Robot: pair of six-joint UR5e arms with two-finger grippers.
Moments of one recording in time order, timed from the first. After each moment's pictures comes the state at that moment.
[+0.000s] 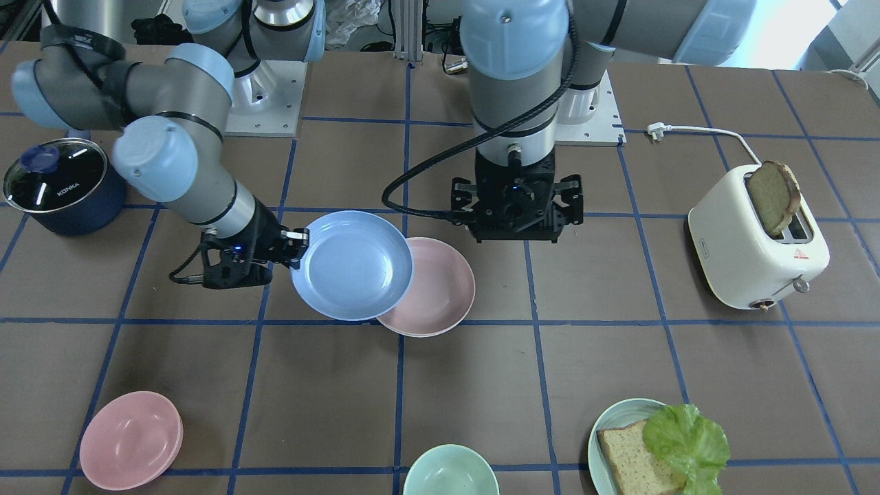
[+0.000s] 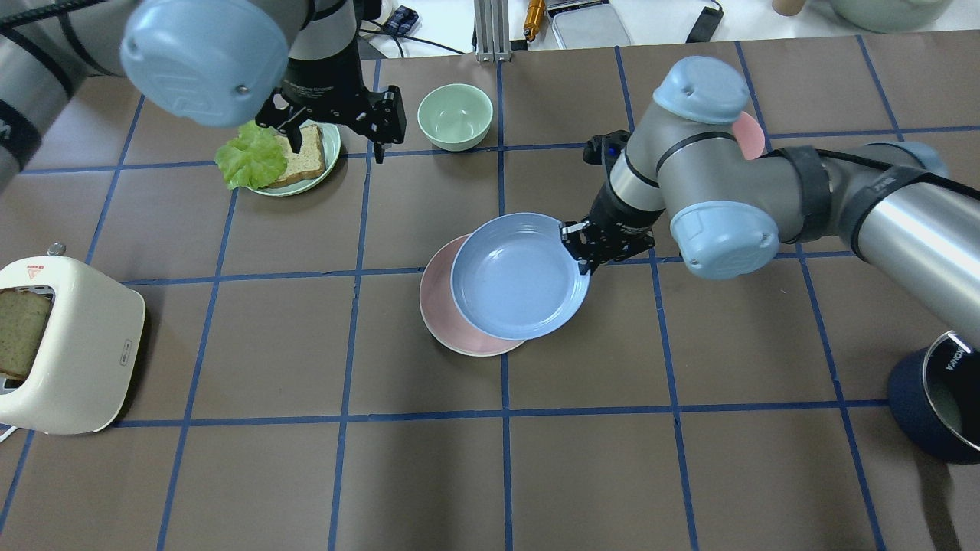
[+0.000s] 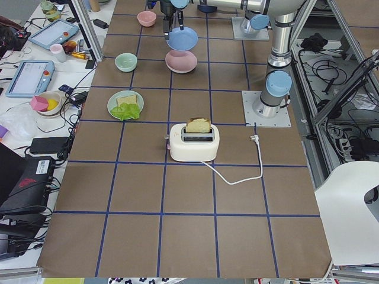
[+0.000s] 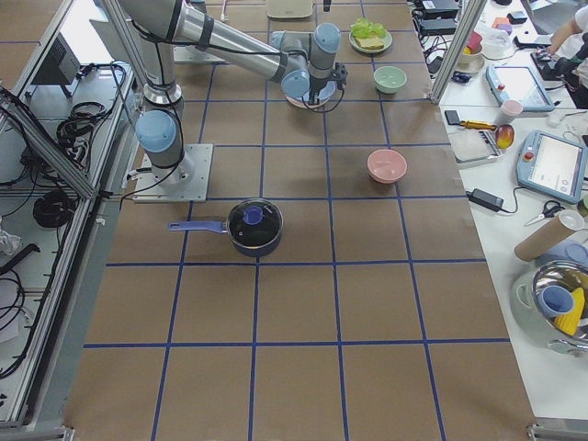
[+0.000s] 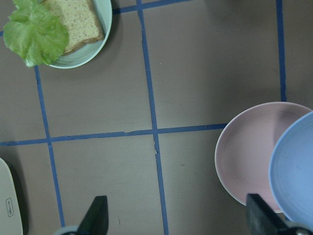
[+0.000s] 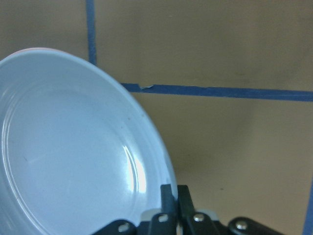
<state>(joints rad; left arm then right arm) -1.74 -1.76 -1.39 -1.55 1.72 -0.09 1.71 -1.34 1.88 -2.08 -1.33 0.08</state>
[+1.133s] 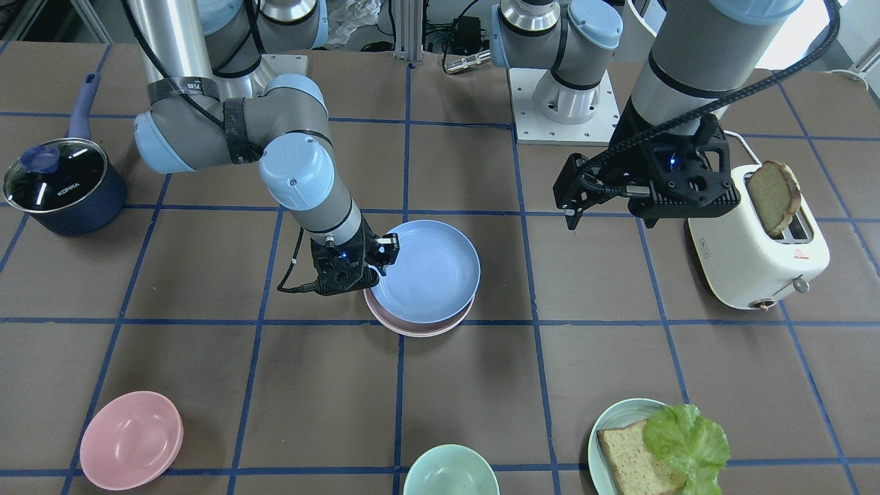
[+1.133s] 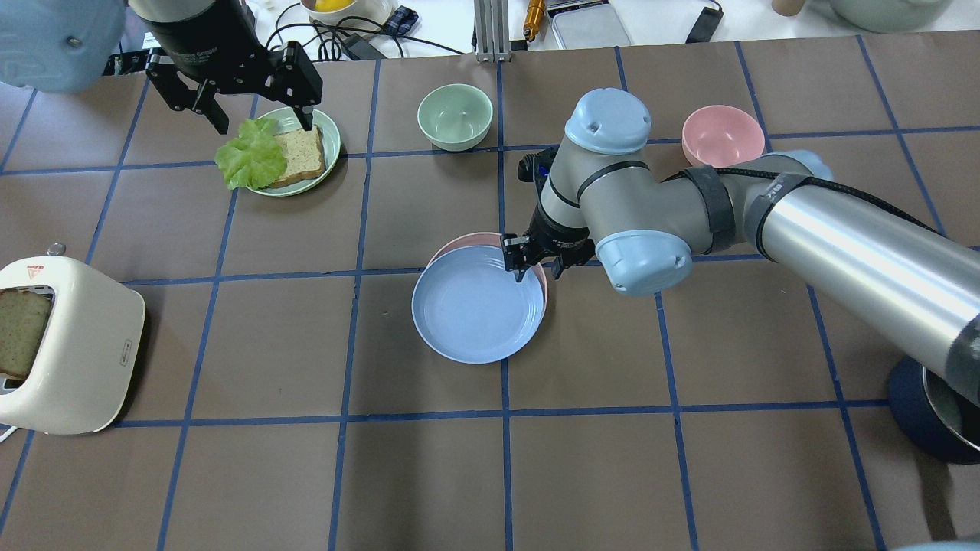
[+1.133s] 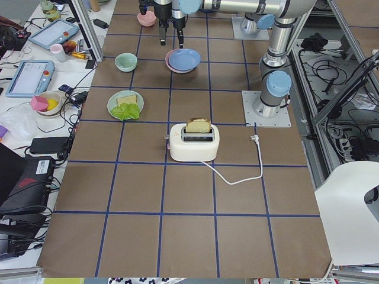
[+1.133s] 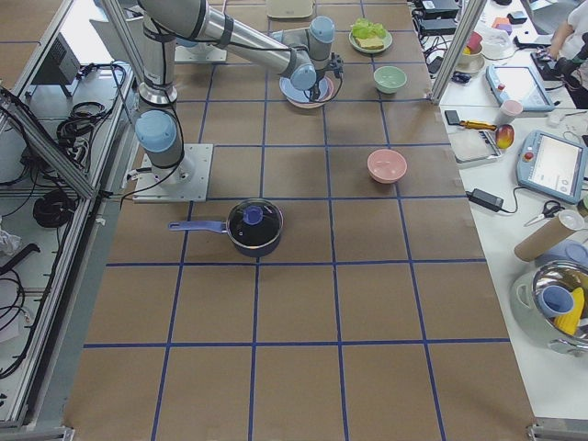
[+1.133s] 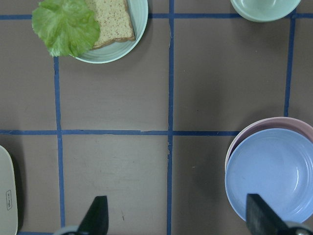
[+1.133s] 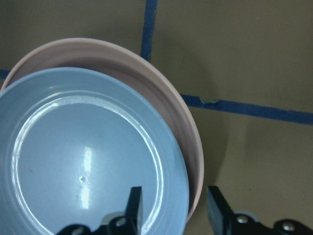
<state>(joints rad) -1.59 -1.71 -1.39 -1.54 1.61 -0.02 1.80 -1.24 1.82 -2.17 -1.37 0.10</state>
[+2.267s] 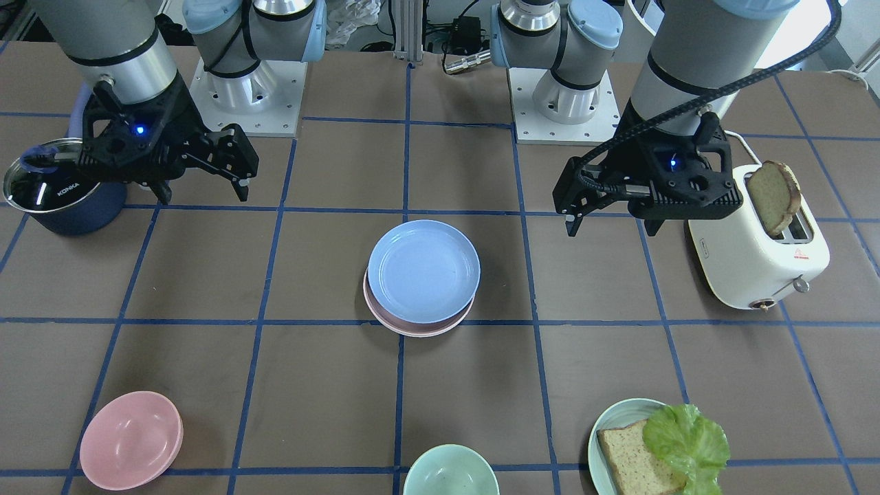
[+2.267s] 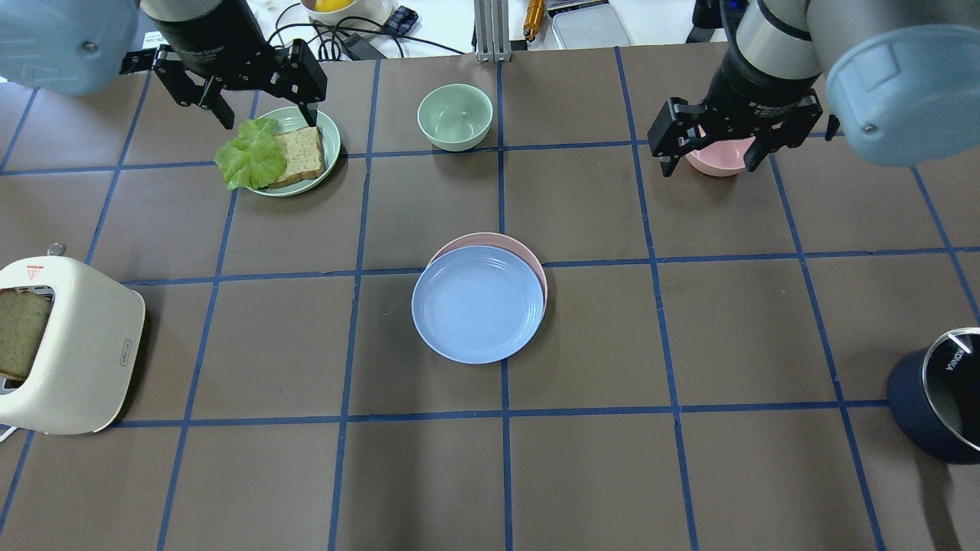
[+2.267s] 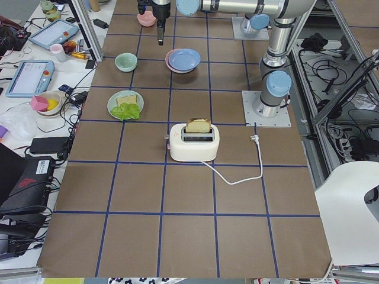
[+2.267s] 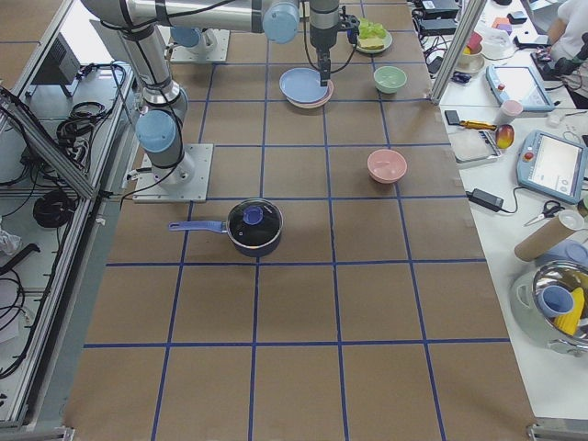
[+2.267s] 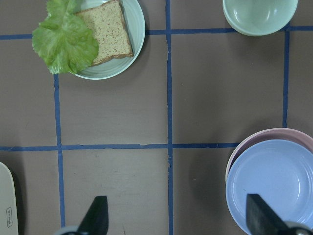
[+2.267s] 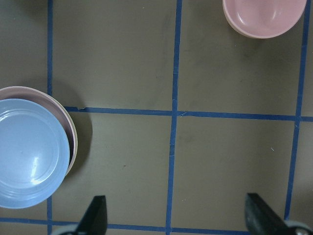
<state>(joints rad) -1.59 -1.71 -1.39 -1.52 1.60 -0.03 1.56 -1.58 1.63 -1.69 -1.54 -0.08</state>
